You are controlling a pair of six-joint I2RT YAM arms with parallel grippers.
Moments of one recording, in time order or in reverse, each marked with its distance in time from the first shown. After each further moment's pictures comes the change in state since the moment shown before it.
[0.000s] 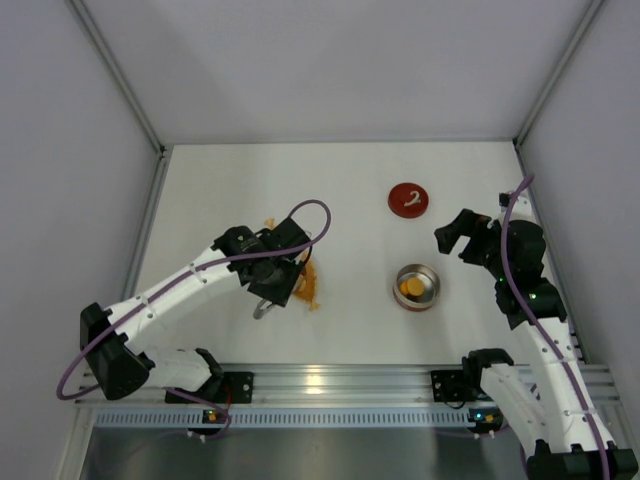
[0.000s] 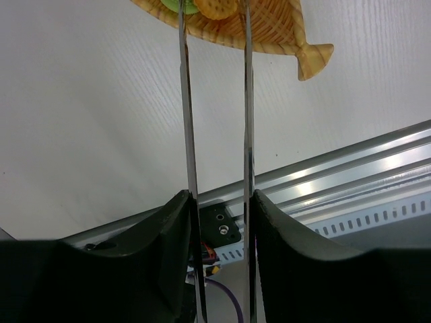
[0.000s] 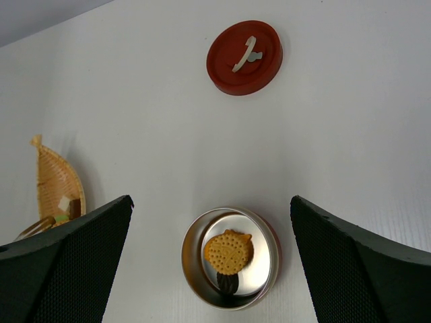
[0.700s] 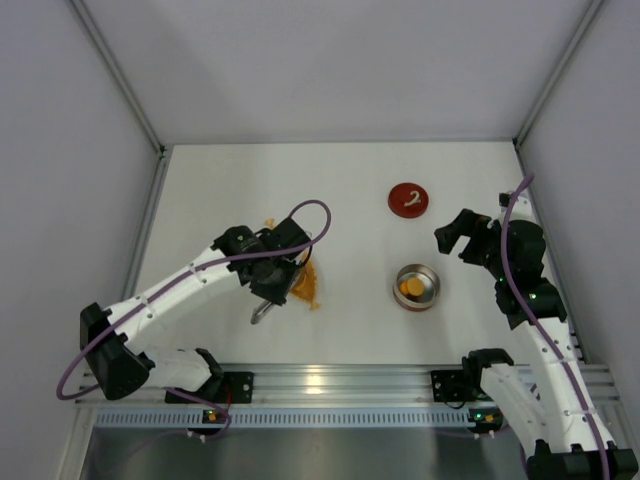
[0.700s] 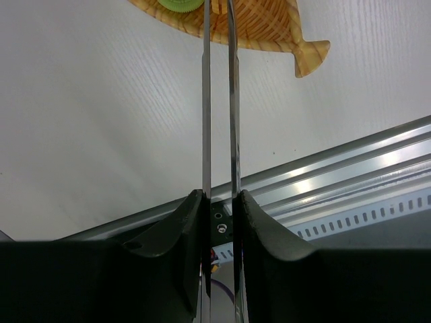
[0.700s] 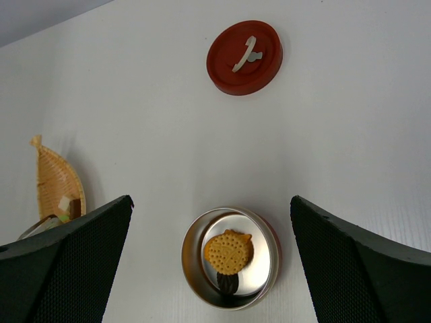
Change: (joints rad) left arm 0.000 0.000 0.002 -0.002 0.011 0.001; right arm 0.000 0.000 0.000 0.000 0.000 0.000
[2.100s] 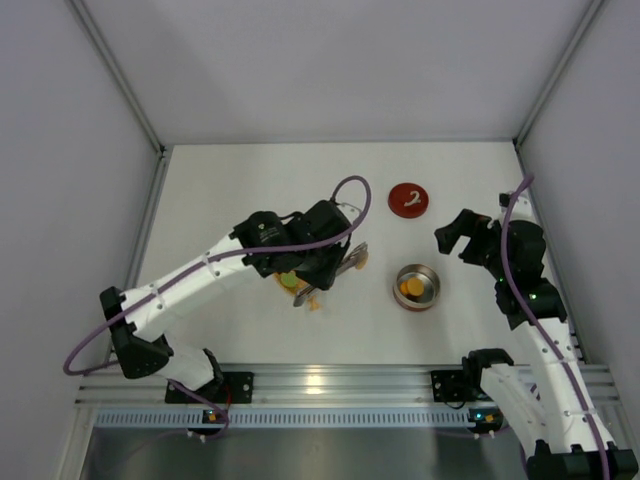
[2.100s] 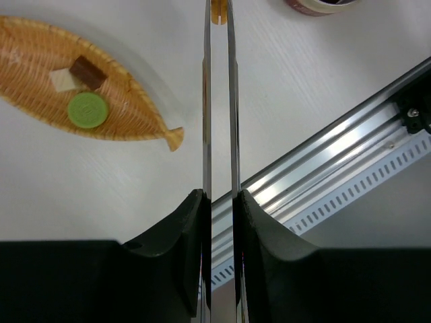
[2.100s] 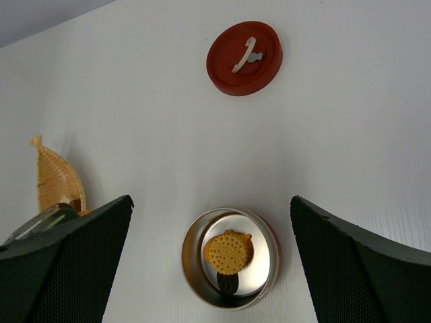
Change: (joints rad) left arm -0.174 0.143 0.375 0.034 0.013 -0.033; right arm 0.000 0.001 0.000 0.000 0.000 0.000
